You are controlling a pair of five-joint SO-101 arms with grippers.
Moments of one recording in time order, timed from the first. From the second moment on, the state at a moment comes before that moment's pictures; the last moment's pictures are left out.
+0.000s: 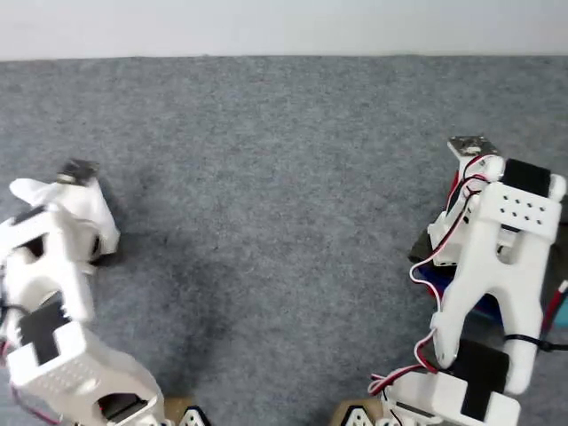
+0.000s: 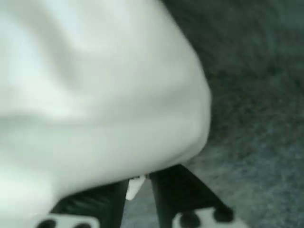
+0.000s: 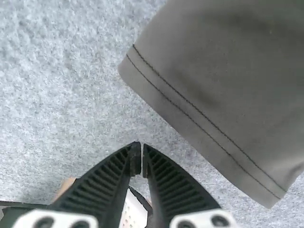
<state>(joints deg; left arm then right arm) -35.3 8.7 22.6 60.4 -27.1 17.1 -7.1 8.3 99.3 21.3</state>
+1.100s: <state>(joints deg) 17.7 -33.0 -2.9 73.6 -20.8 17.1 -7.1 8.3 100.3 21.3</state>
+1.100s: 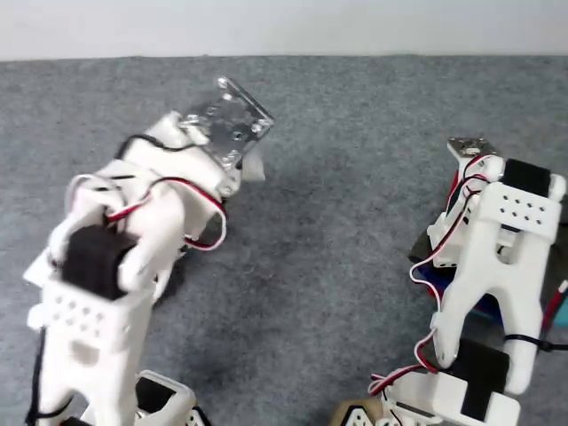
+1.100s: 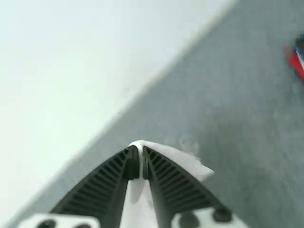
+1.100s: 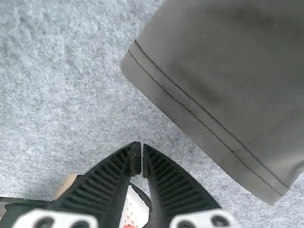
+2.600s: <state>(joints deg) -30.5 -34.7 27.5 83.2 -30.4 -22.9 3.5 -2.4 100.3 21.3</state>
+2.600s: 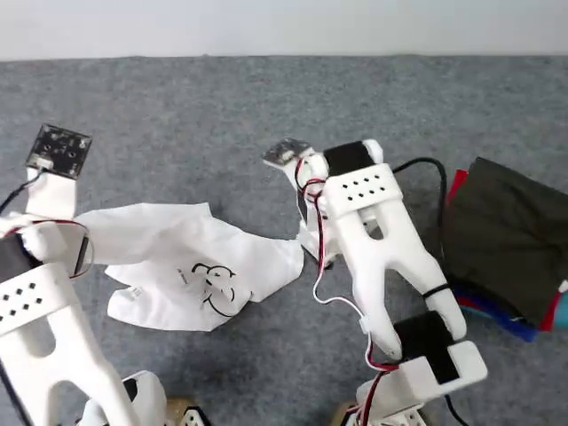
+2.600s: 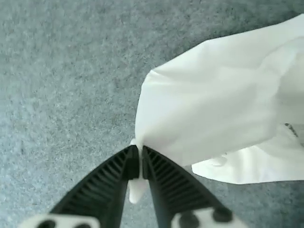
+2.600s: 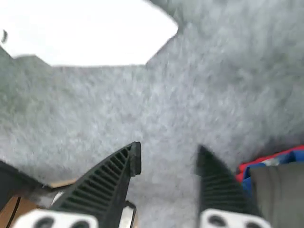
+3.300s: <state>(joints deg) -30.5 -34.7 35.7 76.2 -30.7 -29.8 40.5 -33.1 100.0 23.4</state>
